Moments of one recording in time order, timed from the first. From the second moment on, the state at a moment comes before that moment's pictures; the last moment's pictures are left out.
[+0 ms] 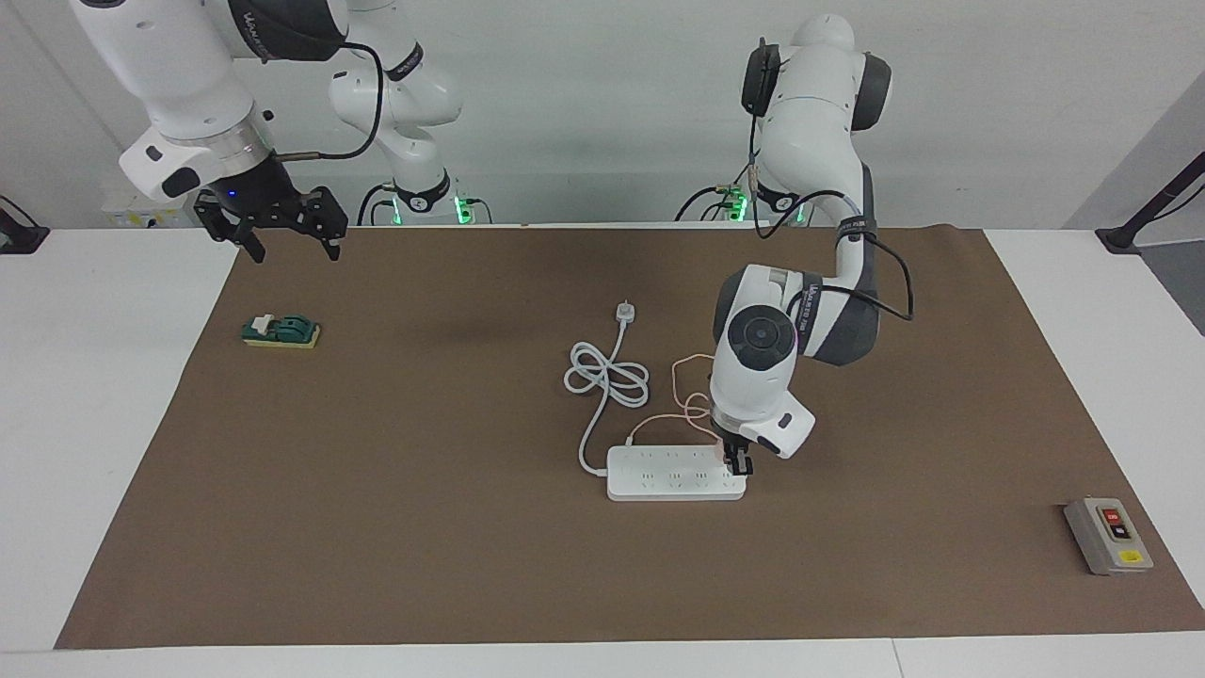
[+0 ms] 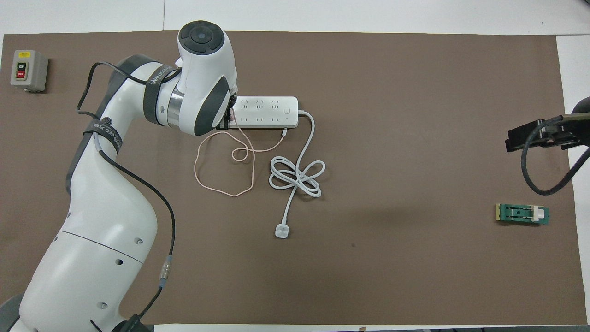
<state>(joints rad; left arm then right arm) -0.49 0.72 0.08 -1.23 0.01 1.85 -1.95 0.01 0.00 -0.01 -1.57 -0.01 1.51 -0.02</state>
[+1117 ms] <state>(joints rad) -0.49 0.72 0.08 -1.23 0.01 1.85 -1.95 0.01 0.00 -0.01 -1.57 -0.01 1.51 -0.02</state>
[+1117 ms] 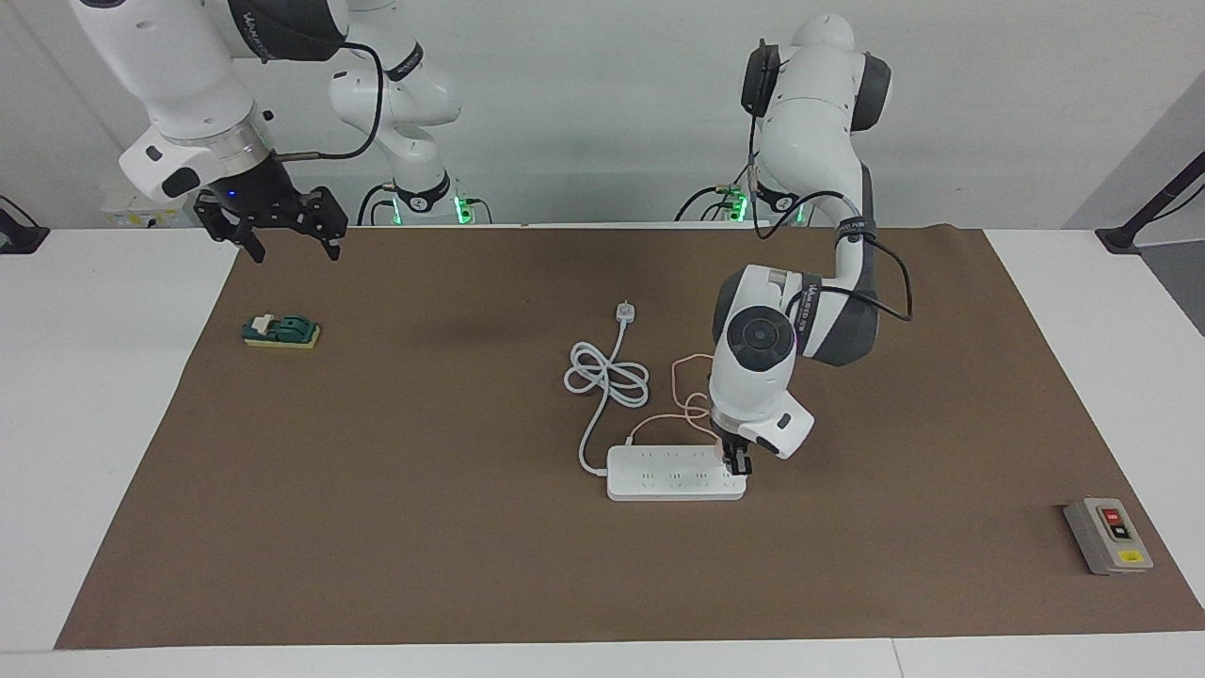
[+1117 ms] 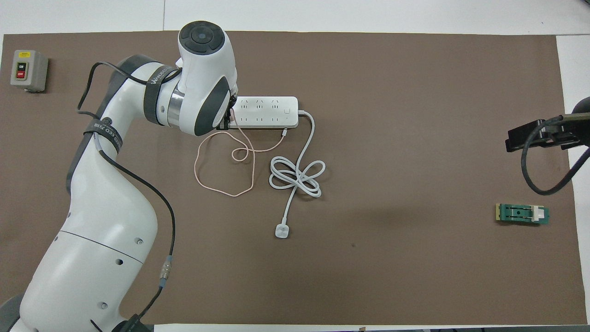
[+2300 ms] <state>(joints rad) -0.49 0.73 0.08 -1.23 0.01 1.85 -1.95 0.01 0.00 -0.01 -1.57 -0.01 1.51 -0.02</state>
